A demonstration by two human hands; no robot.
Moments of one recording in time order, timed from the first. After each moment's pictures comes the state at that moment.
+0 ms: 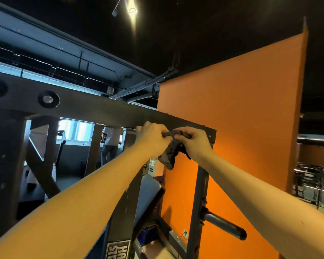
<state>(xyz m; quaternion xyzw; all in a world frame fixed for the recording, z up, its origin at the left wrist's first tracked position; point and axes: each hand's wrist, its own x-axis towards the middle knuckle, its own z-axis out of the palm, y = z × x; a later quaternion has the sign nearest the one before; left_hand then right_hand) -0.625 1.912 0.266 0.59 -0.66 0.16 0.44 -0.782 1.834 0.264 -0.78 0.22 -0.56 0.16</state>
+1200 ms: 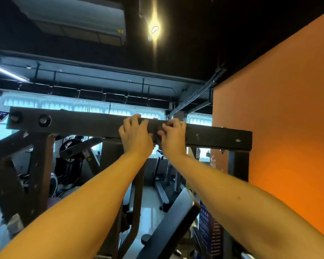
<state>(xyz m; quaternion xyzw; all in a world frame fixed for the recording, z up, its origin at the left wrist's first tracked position) -0.683 1.820 0.279 0.72 -0.36 0.44 0.40 -0.747 1.700 0.285 -0.77 0.10 -0.63 0.00</state>
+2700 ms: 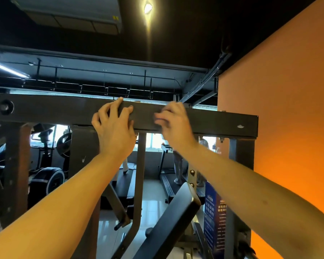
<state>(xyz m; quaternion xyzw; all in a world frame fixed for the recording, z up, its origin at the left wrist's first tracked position) -0.657 1.777 0.250 0.66 -0.33 0.56 0.38 -0.763 1.620 0.286 -0.75 -0.09 -0.66 -0.02</state>
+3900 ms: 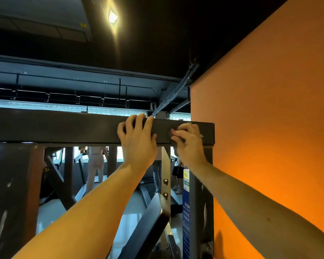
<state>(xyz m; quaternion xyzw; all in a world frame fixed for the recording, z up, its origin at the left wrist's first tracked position) -0.751 1.617 0.265 0.64 -0.37 0.58 0.34 -0.866 1.485 0.262 -0.74 0.04 -0.67 0.00</state>
